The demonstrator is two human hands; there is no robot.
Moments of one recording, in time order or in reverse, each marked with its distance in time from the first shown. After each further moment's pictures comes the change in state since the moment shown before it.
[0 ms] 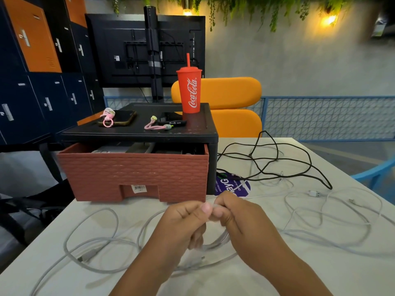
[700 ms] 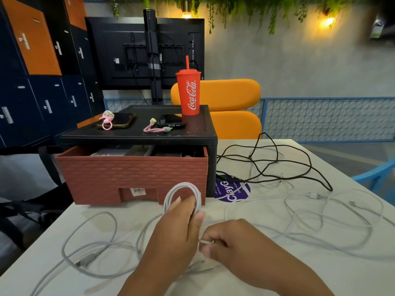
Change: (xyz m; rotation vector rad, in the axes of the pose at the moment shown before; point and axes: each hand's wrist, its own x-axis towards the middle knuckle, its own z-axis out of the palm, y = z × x) left_hand 0.007 -0.028 -0.011 0.859 0.230 0.435; right_hand 0.000 -0.016 -0.006 0.004 -0.448 0.152
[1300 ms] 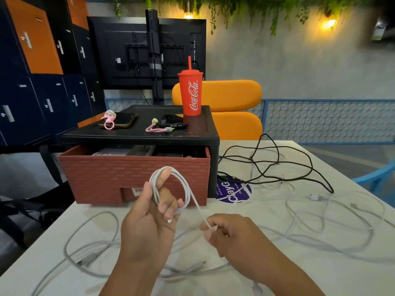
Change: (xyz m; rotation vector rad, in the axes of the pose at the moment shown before) left_hand 0.017 0.021 -0.028 -1.447 0.317 -0.494; right_hand 0.008 0.007 0.011 0.224 0.171 0.155
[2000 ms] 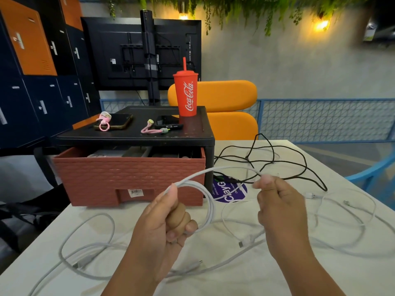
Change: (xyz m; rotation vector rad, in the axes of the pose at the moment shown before) left_hand -0.010 -0.002 0.007 0.144 -0.105 -0.164; right_hand 0.005 0.010 -0.031 0.556 0.794 -0.004
